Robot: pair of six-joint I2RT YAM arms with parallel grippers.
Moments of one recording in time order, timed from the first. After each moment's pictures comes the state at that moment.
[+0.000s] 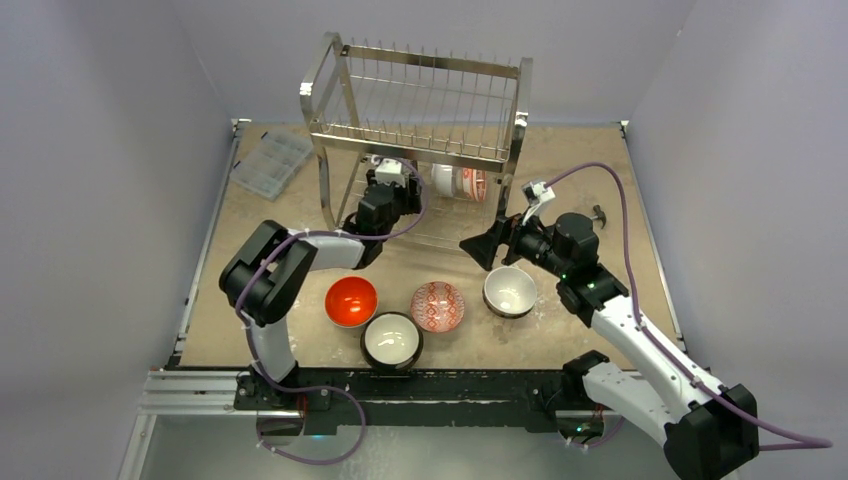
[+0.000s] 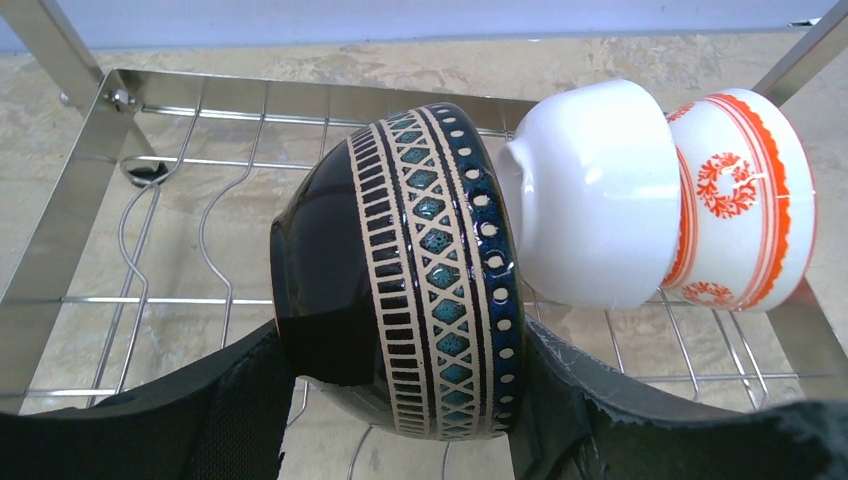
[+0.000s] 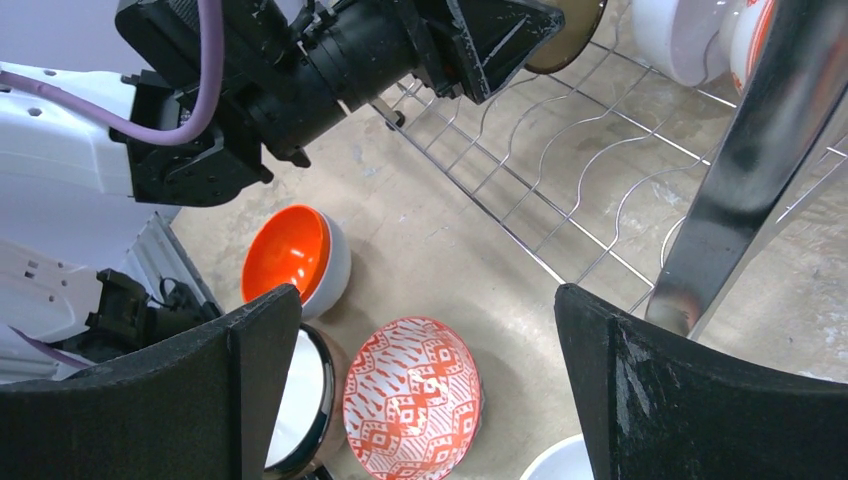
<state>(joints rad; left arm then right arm) -0.58 1.83 0.90 0.77 -0.31 -0.19 0.43 0.90 0.62 0.06 -0.42 0.45</state>
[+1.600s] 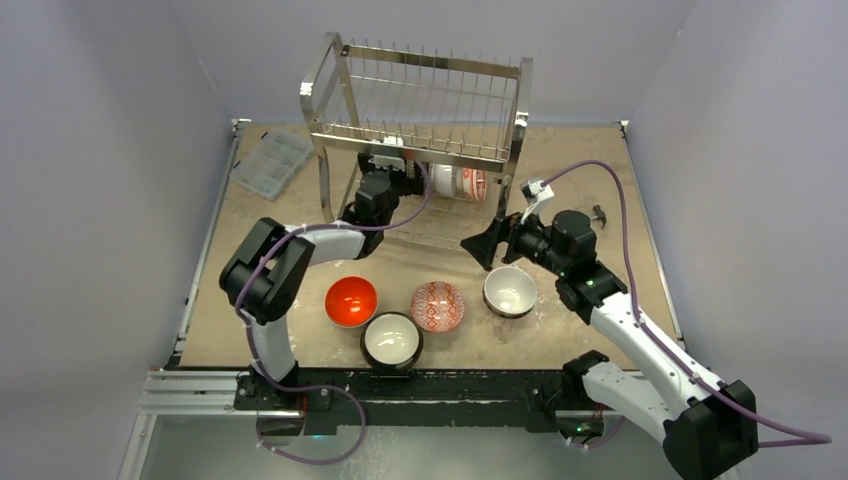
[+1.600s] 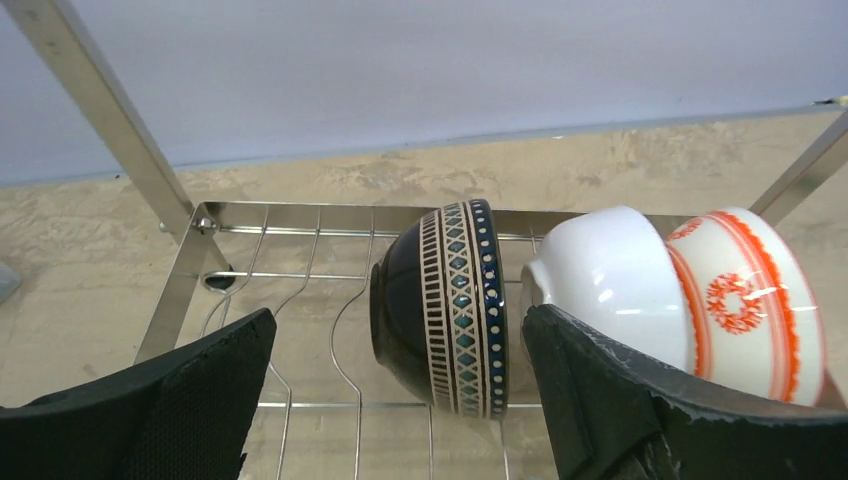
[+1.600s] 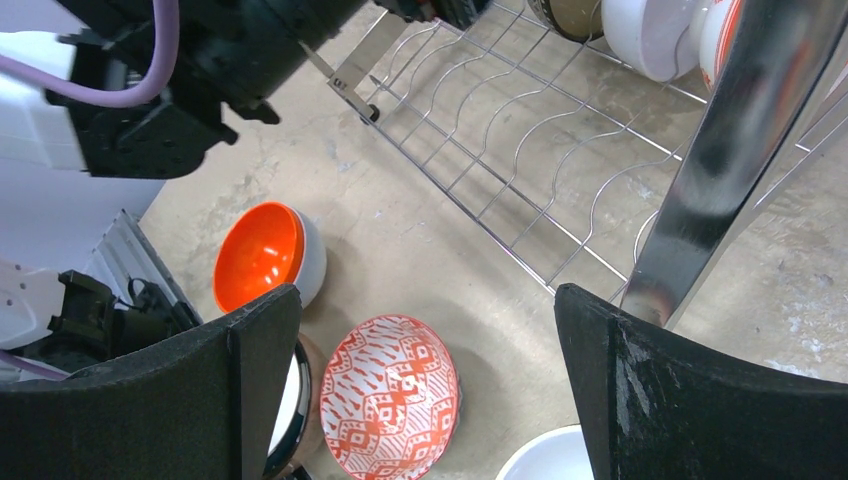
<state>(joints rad) -0.56 1.88 1.02 0.82 -0.35 -0.06 0.43 0.91 0.64 0.02 -0.39 0.41</state>
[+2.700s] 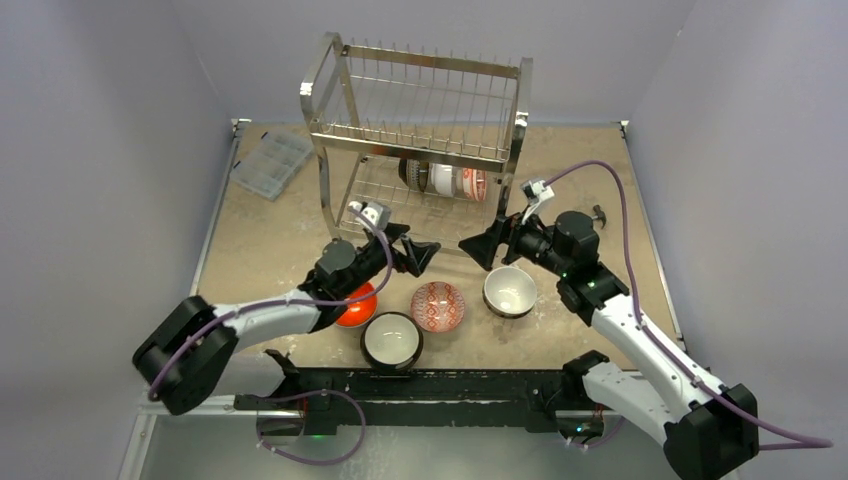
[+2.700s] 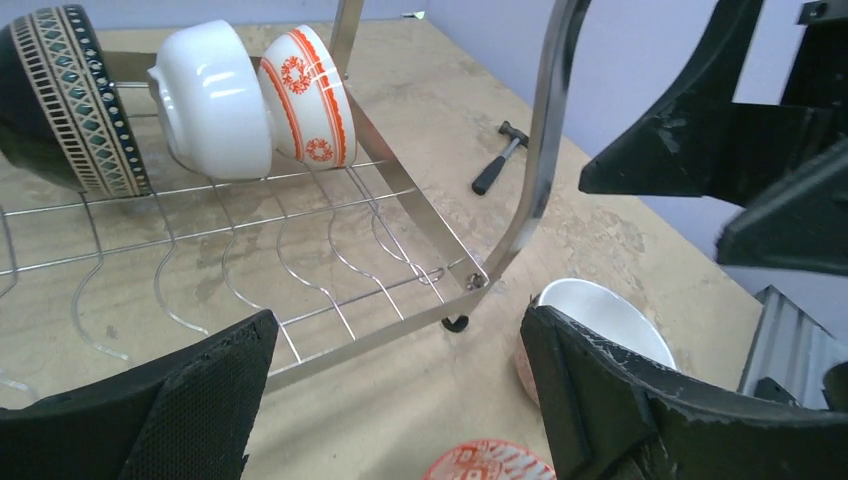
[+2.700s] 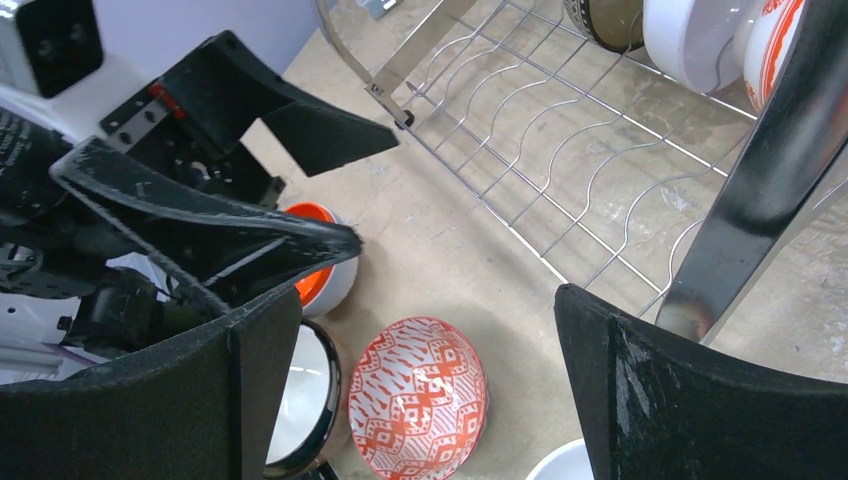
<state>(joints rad) -0.73 1.34 0.46 0.88 0.05 -0.36 0.43 0.91 0.64 0.05 -0.44 0.45</state>
